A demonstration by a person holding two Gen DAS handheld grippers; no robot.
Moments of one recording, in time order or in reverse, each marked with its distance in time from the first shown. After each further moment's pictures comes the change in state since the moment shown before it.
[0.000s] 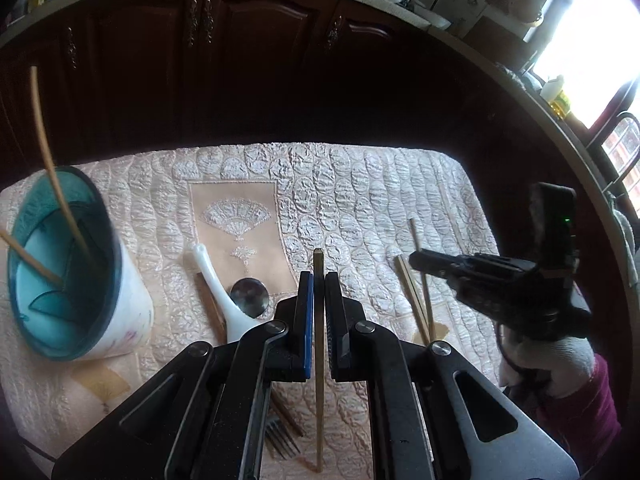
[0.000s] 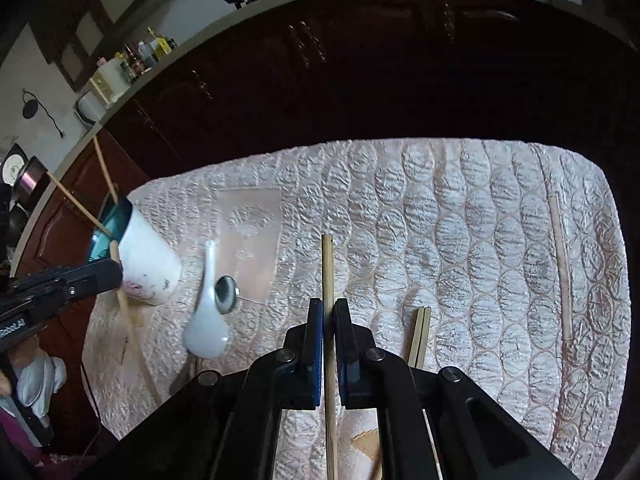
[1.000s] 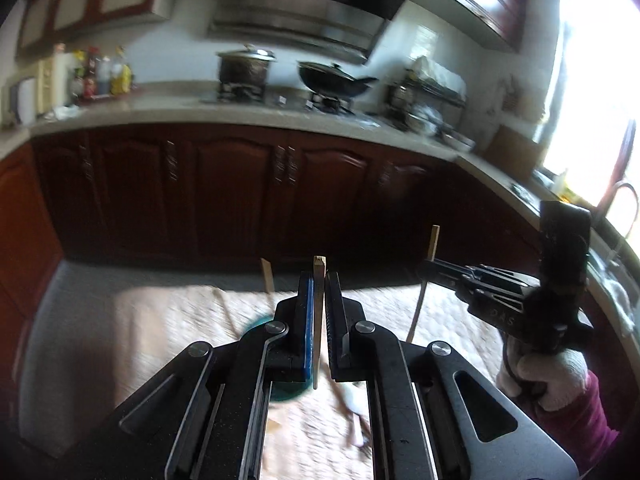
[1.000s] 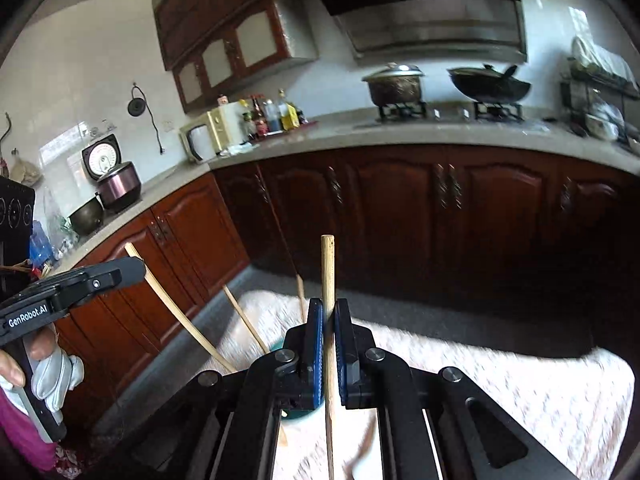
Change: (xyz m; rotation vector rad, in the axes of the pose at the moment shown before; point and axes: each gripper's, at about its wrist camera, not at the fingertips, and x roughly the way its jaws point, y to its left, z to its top) left arm -0.236 0.078 0.042 -0.025 -0.408 0.178; right arm -0.082 0.225 0.113 -0.292 -0.327 0.193
